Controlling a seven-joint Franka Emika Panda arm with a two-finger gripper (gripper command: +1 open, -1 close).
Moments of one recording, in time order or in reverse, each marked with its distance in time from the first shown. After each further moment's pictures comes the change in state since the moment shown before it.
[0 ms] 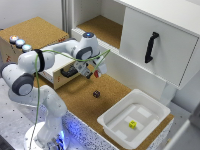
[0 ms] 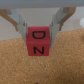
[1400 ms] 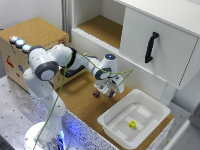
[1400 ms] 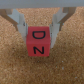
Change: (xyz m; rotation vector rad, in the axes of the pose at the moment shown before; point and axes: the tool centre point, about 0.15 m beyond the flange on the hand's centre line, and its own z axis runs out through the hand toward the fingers) arm 0.019 0.063 0.142 -0.004 -0.114 -0.097
